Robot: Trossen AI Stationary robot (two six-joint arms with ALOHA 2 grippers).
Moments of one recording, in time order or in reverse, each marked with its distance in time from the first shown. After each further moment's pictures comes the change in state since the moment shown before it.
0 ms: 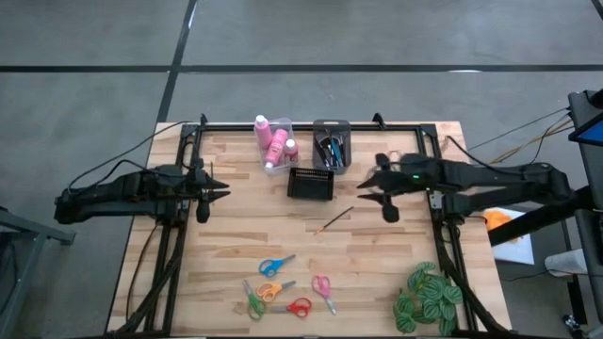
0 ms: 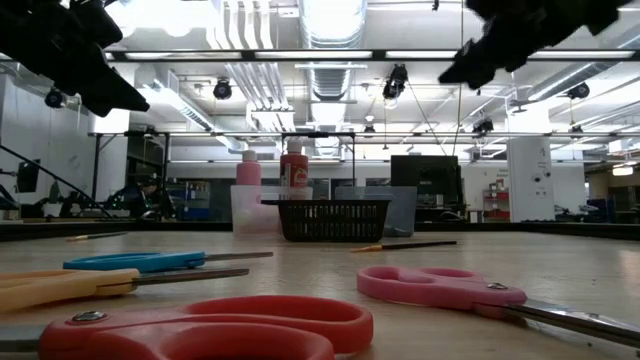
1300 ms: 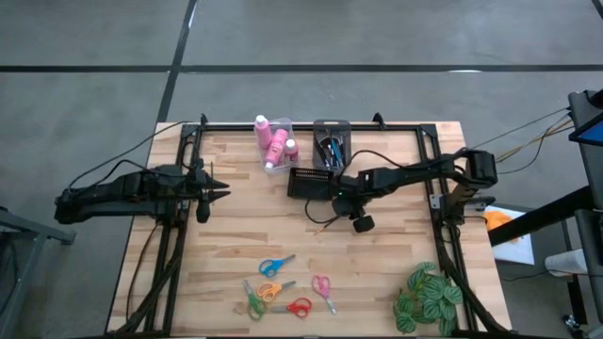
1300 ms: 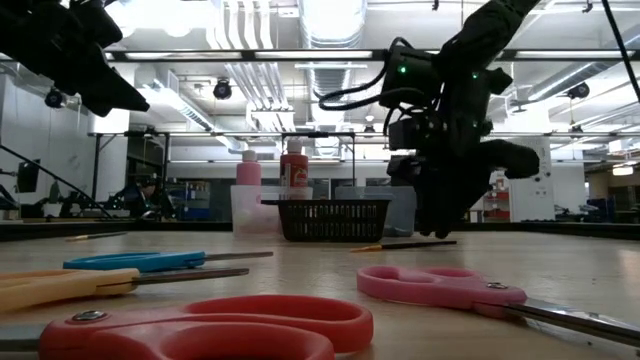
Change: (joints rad) left arm 0.000 0.000 0.000 0.000 0.000 0.000; right arm 0.000 0.824 0.279 -0.212 0.002 -0.338
